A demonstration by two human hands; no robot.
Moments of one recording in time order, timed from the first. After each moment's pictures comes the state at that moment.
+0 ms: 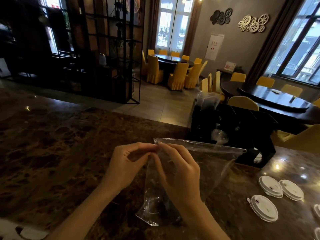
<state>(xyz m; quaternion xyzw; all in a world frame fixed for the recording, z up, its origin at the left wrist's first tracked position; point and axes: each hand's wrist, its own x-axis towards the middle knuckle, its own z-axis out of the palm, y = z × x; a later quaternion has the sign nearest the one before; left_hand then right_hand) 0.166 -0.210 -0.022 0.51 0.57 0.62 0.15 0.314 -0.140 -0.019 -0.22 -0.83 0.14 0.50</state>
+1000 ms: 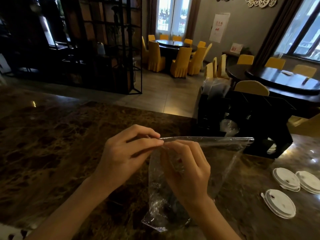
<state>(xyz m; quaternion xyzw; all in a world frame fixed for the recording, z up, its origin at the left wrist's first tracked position) 0.147 -0.201 0.008 0.69 0.53 0.45 -0.17 0.301 -0.115 -0.033 -0.16 -0.79 0.08 0.59</state>
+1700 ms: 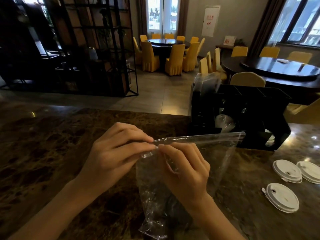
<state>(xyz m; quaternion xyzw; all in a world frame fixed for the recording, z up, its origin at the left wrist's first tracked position) 0.145 -0.189 0.027 0.76 0.51 0.35 -0.21 0.309 -0.087 -0.046 -0.17 -0.77 0.01 0.62</state>
